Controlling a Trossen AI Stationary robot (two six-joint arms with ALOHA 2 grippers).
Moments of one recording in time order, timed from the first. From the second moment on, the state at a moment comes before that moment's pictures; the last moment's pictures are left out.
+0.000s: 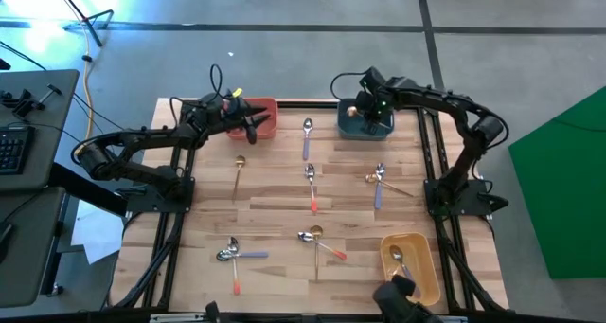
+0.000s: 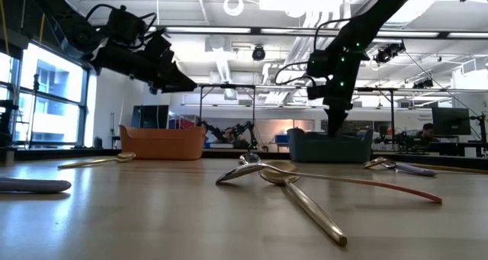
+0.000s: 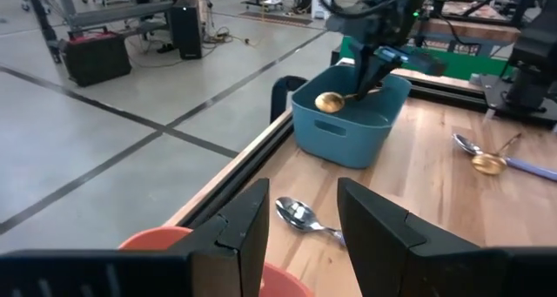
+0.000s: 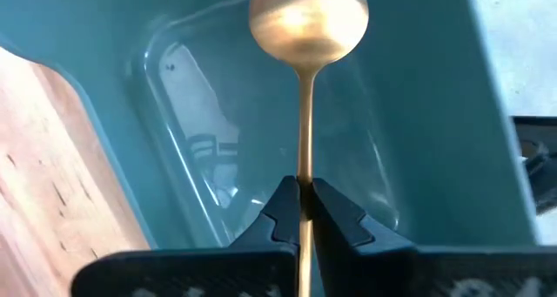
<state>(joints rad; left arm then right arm) 0.77 1.30 0.47 0.62 0.30 0.04 -0.84 1.73 1.19 -0.71 -0.01 -0.43</state>
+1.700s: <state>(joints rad) 0.58 1.30 0.47 0.50 0.33 0.19 -0.36 1.14 0.64 0.06 0.04 -0.09</state>
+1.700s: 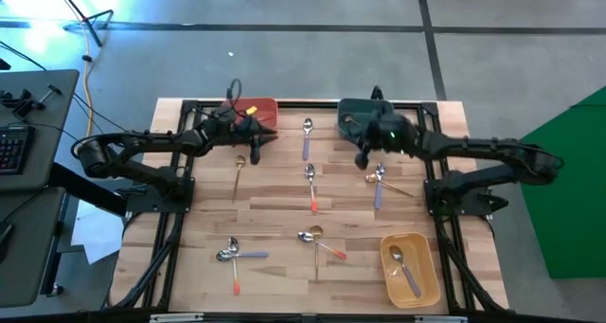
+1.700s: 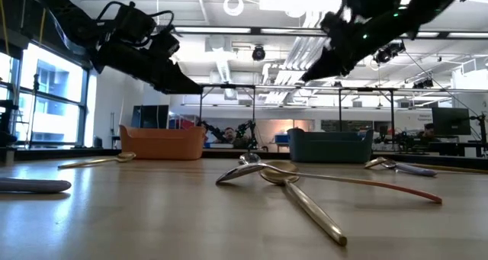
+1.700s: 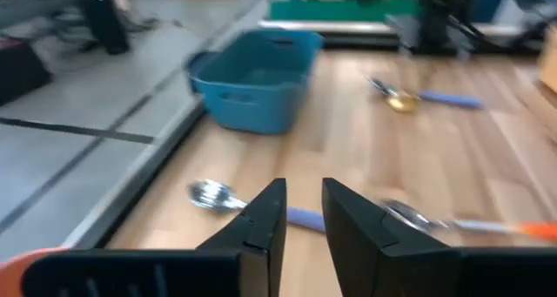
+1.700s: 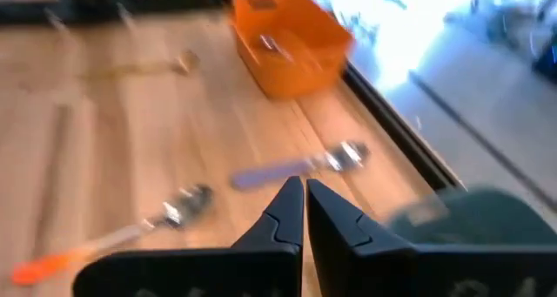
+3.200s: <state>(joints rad) -0.54 1.36 0.64 -0.36 -0.13 -0.53 0.21 1.22 0.52 0.38 0.44 -0.11</state>
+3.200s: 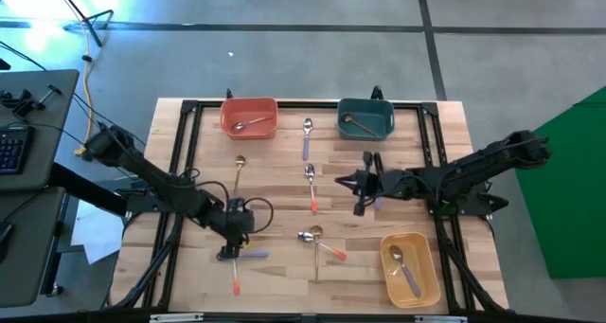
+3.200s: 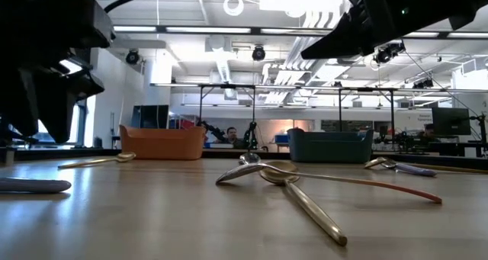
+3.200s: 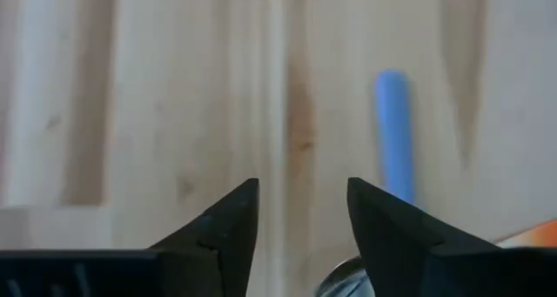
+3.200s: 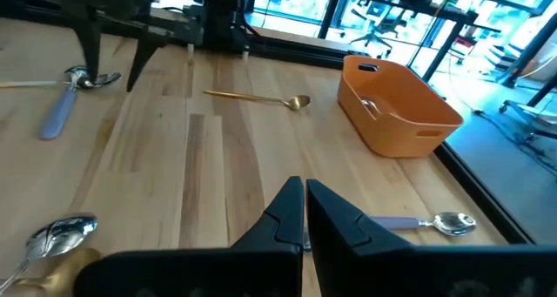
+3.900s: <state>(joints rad) -0.62 1.49 0.70 -0.31 -0.05 -0.58 0.22 1.22 0.52 0.35 0.48 -0.11</state>
